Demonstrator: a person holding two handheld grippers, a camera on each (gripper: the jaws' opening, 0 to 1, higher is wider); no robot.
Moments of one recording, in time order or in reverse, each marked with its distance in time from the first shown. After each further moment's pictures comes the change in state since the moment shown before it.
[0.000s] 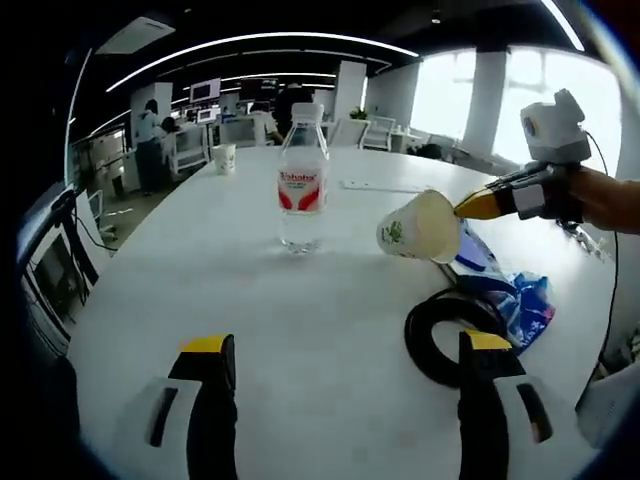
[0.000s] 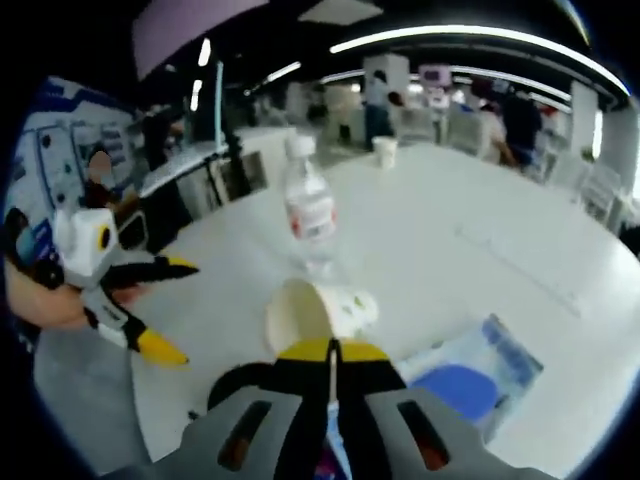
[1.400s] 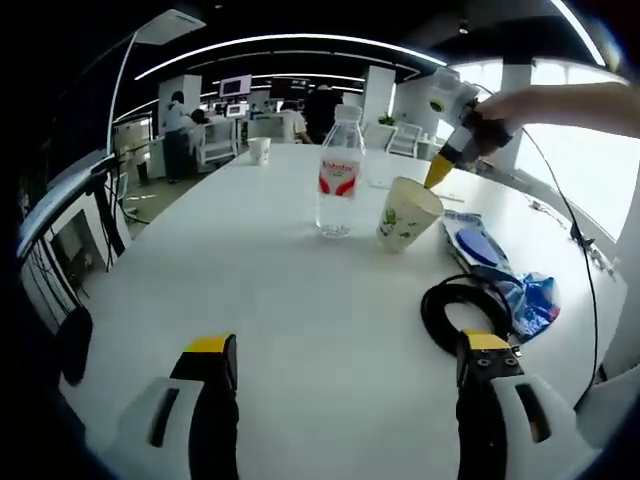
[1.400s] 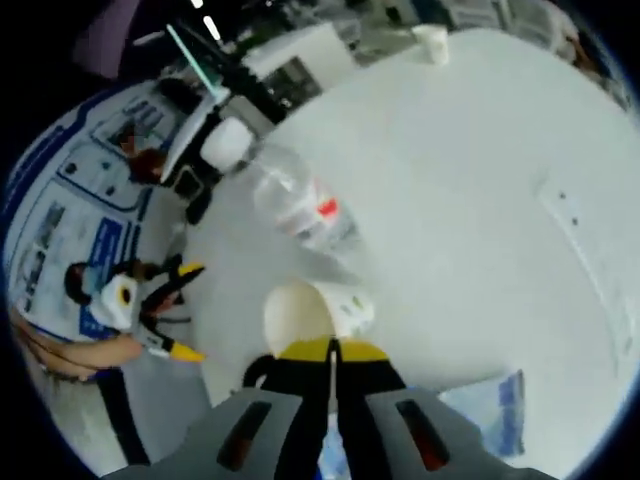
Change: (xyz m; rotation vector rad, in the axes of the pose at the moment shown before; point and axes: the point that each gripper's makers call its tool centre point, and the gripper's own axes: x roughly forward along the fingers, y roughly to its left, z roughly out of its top) left arm -0.035 0.020 -0.022 -0.085 -0.020 0.108; right arm 0.063 -0.034 0.033 0.095 0.545 0.377
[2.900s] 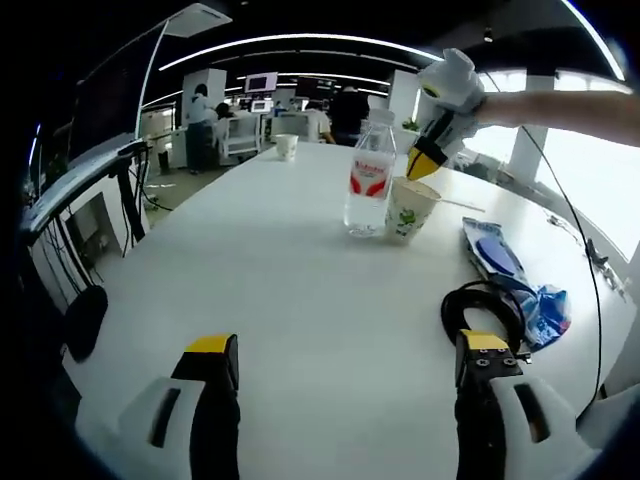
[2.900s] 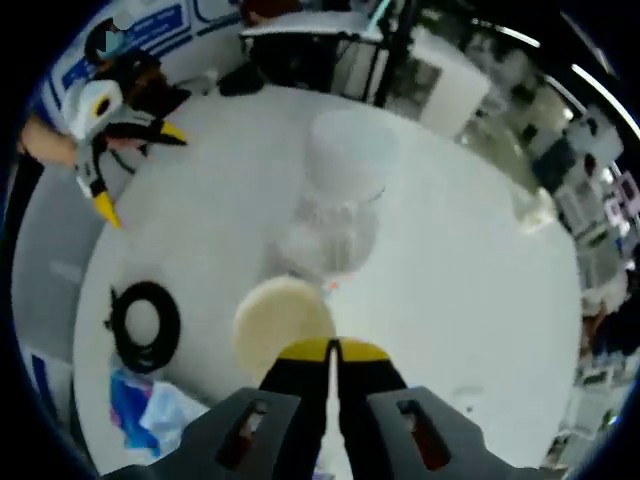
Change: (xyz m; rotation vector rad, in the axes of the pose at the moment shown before) left arm -0.007 0.018 -0.004 -0.064 -0.009 0.069; right arm 0.023 0.001 0.058 -0.957 0.123 -0.257
